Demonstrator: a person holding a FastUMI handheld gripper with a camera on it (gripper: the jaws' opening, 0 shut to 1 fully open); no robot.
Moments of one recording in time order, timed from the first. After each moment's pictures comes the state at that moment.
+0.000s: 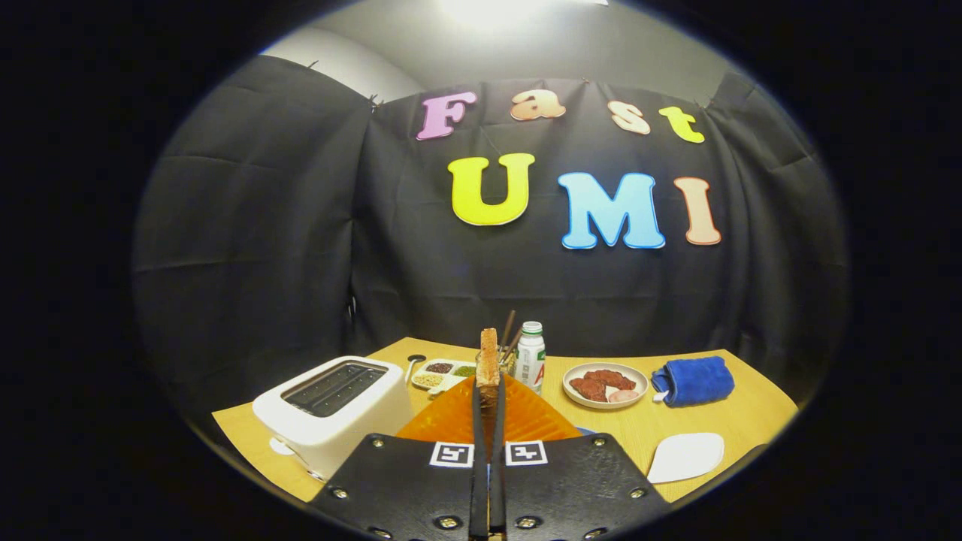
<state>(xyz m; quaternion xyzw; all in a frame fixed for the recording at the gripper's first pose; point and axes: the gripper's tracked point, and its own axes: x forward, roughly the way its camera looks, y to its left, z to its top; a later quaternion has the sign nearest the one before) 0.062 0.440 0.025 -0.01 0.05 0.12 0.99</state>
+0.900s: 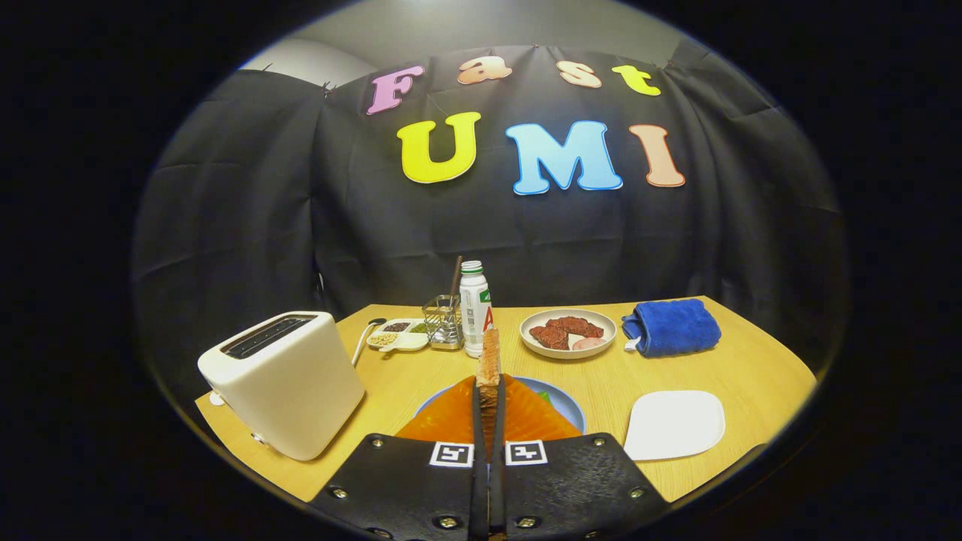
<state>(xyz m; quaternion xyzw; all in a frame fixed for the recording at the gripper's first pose) 0.075 0.378 -0.049 0.02 0.11 0.09 0.99</state>
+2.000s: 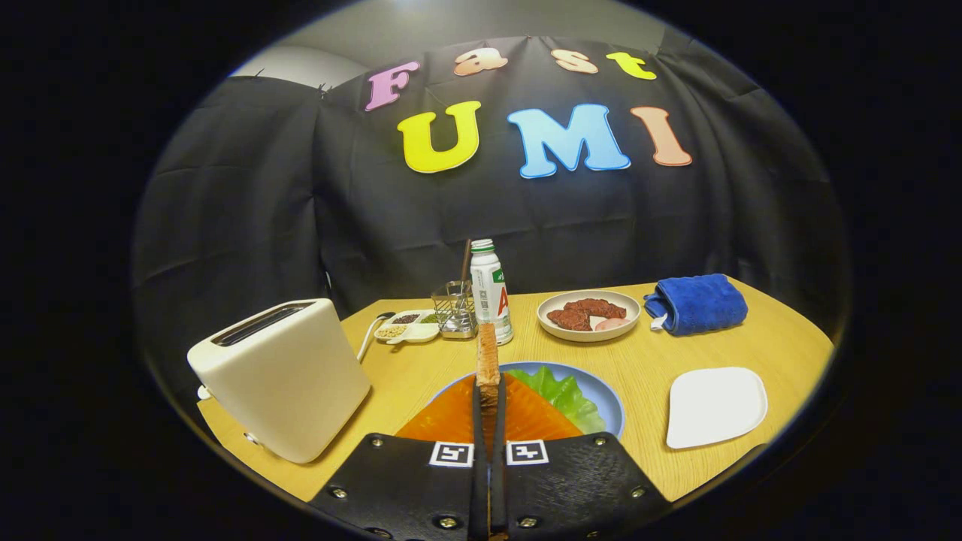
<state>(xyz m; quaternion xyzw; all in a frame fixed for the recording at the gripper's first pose) 0.091 0.388 -0.086 0.05 0.12 0.10 0.99</state>
